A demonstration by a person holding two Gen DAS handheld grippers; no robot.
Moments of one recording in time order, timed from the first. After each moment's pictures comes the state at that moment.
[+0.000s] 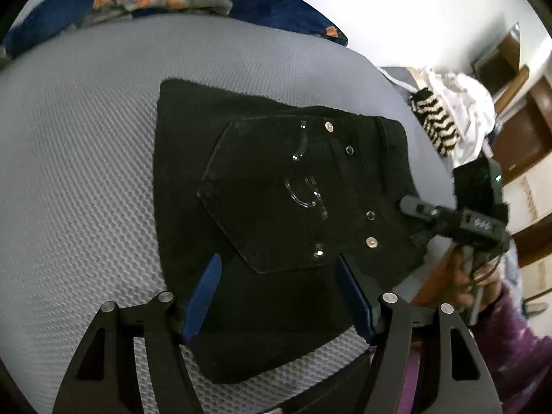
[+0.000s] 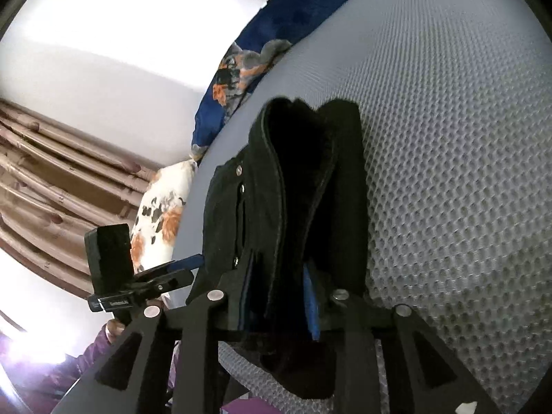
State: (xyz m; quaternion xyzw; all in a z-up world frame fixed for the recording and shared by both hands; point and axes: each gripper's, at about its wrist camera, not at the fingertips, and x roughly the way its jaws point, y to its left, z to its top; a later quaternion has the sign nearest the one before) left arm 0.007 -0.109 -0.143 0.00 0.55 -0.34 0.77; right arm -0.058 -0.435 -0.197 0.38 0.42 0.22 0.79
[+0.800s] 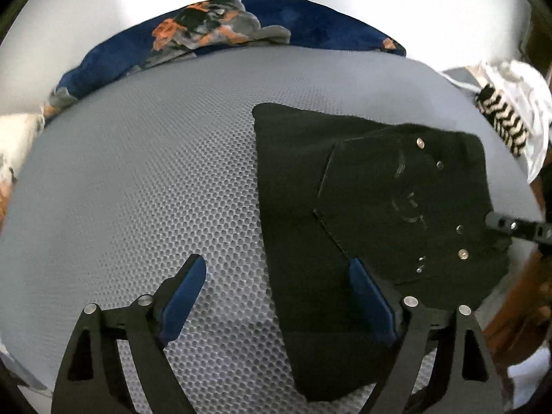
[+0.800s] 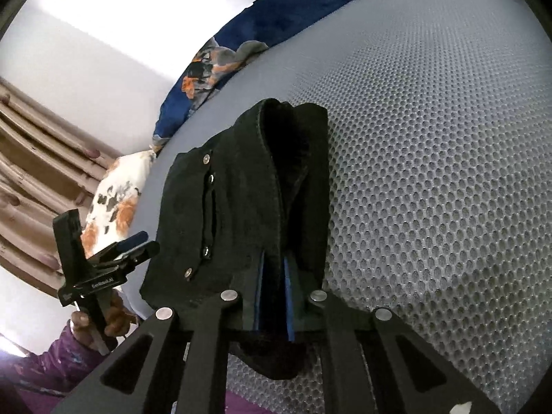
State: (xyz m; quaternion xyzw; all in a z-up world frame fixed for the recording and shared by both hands) left arm 0.005 -0.099 -0.144 0.10 0.48 -0.20 0.85; right arm -0.074 -0.425 -0.186 0.29 0.45 0.14 0.83
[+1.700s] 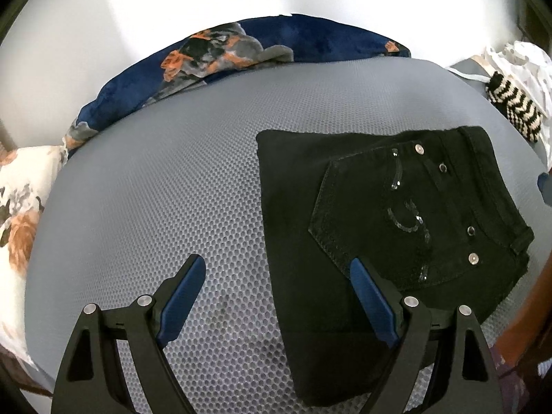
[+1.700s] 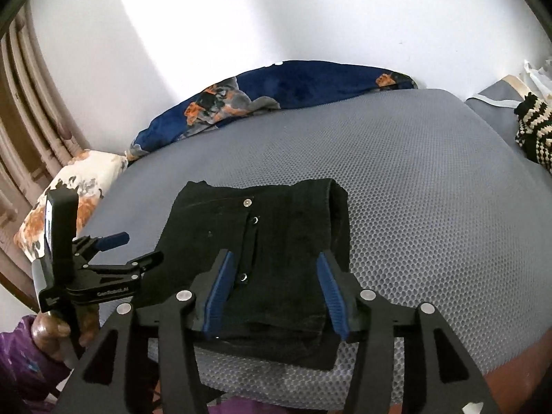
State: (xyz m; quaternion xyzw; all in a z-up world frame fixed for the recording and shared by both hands) left arm -0.004 -0.118 -0.132 0.15 0.43 -0.16 0.87; right arm -0.105 -0.357 -0.093 0.14 0.37 0.03 0.92
